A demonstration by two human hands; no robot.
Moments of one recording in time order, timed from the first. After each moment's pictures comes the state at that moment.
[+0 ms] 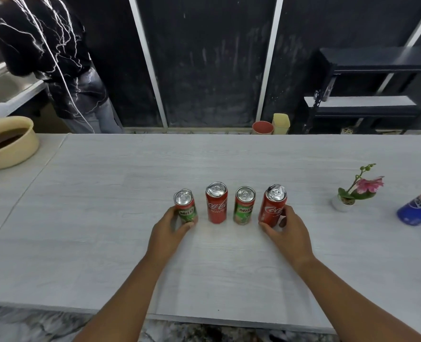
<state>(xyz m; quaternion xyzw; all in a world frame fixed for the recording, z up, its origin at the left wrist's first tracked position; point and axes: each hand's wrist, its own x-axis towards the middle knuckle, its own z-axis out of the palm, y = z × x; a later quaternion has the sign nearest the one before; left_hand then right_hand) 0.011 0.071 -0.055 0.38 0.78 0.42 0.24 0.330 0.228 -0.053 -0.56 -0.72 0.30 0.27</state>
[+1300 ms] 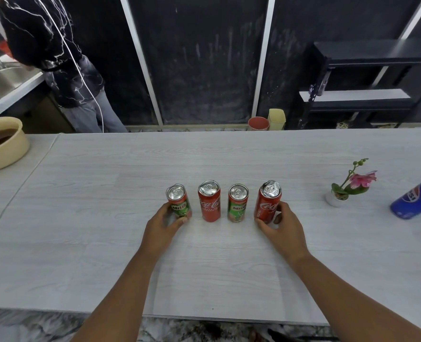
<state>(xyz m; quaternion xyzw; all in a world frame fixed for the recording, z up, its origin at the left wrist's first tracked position) 0.001 0.080 -0.058 0.38 0.77 0.44 0.28 0.335 0.235 -0.064 -0.53 -0.73 0.32 0.30</state>
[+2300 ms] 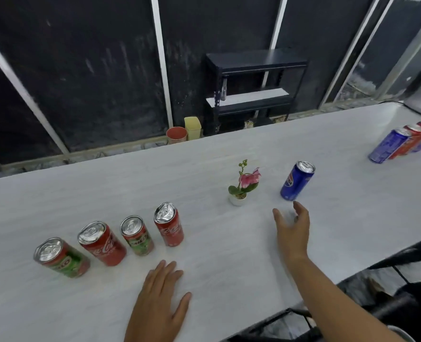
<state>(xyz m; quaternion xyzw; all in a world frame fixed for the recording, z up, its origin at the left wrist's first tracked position) 0.212 0.097 -0.086 0.73 0.63 0.27 0.05 0.550 0.279 -0.051 -0.71 -0.40 0.31 0.49</state>
